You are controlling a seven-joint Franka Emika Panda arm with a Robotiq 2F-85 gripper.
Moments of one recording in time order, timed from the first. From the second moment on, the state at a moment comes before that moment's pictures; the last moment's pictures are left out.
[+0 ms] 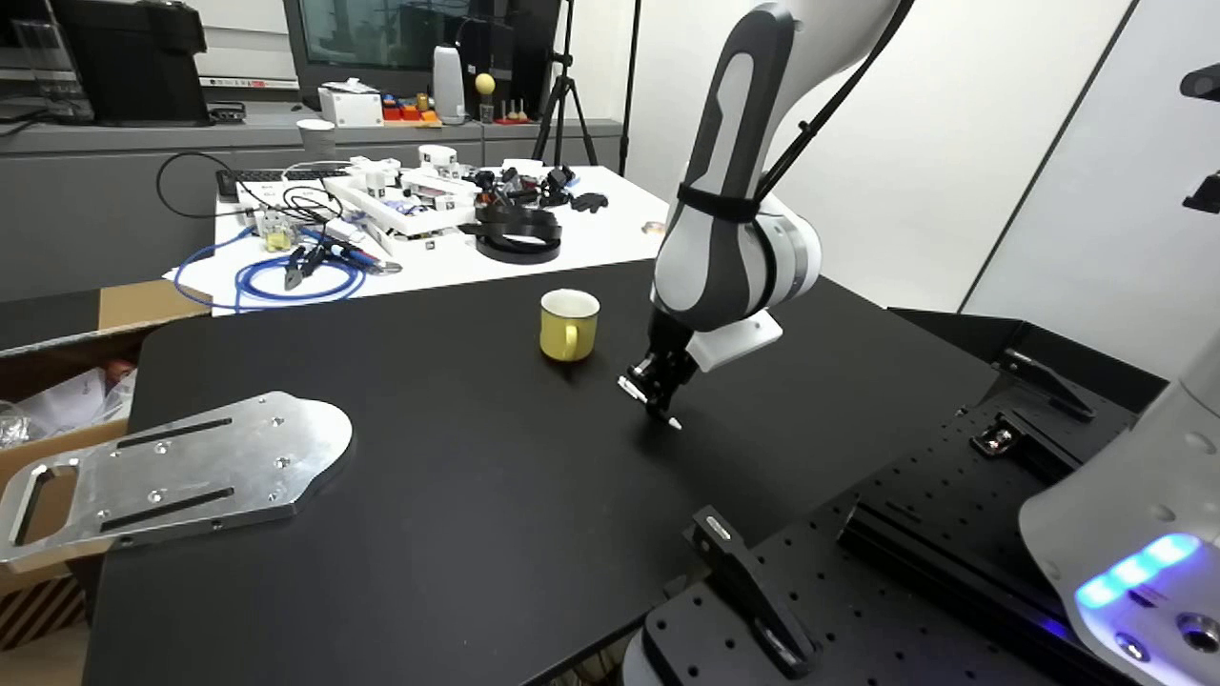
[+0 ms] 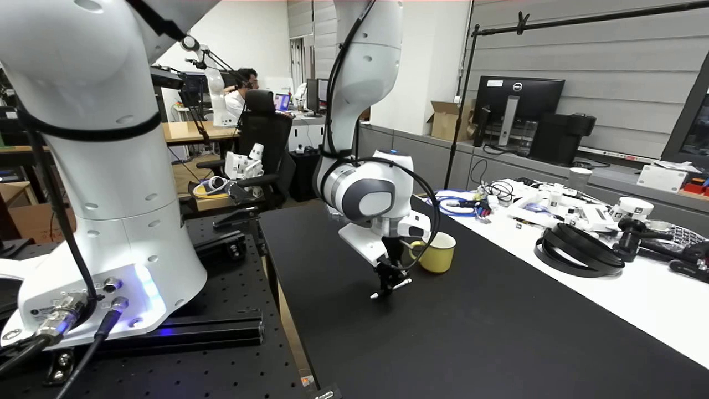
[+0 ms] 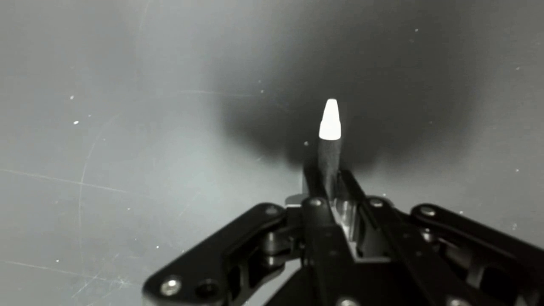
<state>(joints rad) 0.08 0.86 -0.01 -2.33 0.02 3.25 -0.04</state>
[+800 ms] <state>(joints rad) 0.07 0.78 -0.05 -2.29 0.05 3.17 -0.03</state>
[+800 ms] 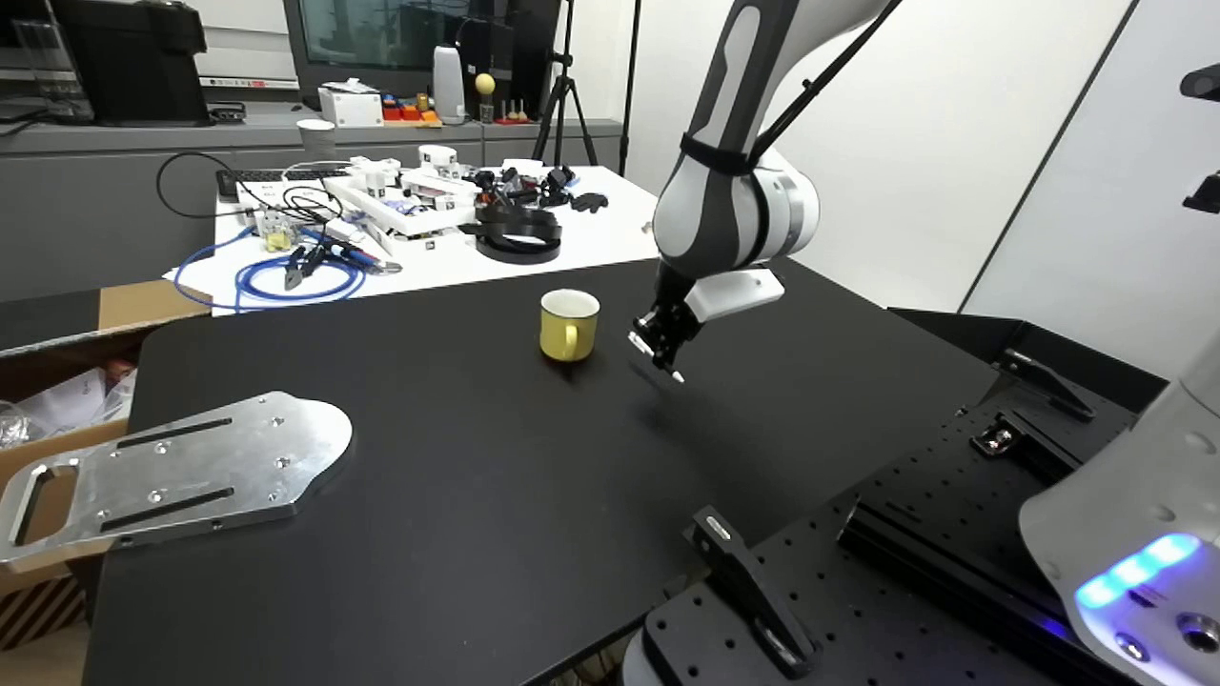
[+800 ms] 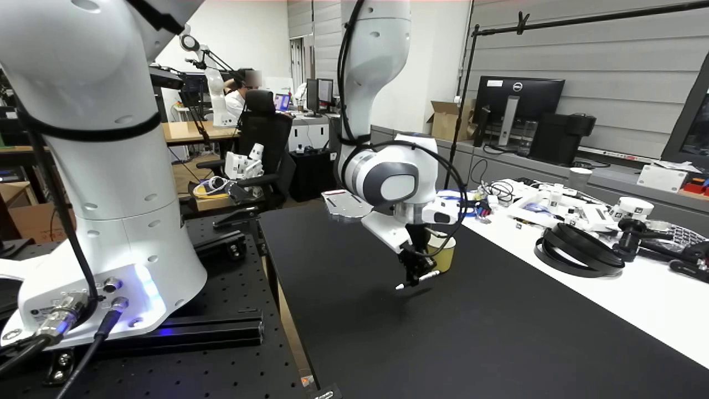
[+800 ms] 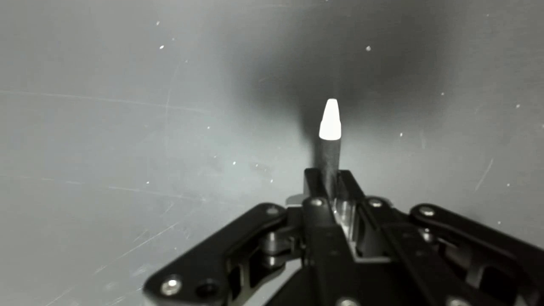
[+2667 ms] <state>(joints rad) -0.11 0.98 -0.03 -1.32 0.55 1.45 0.39</state>
